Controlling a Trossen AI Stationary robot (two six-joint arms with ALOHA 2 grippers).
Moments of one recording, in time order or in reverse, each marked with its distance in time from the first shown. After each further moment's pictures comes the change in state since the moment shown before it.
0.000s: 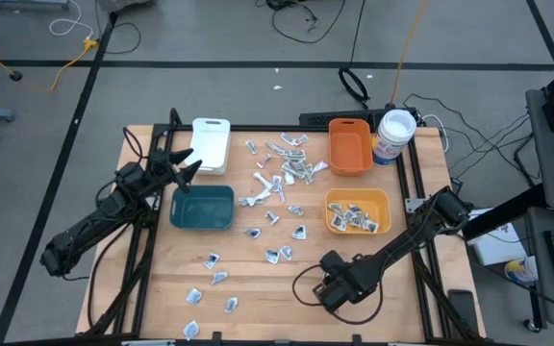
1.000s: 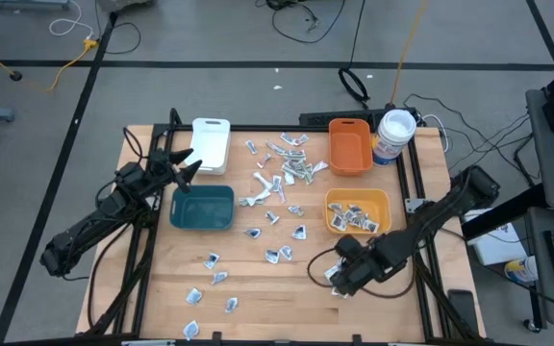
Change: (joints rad) left arm 0.000 0.000 0.000 0.000 0.000 0.000; right arm -0.044 -0.337 -0.042 -0.192 -0.025 -0.141
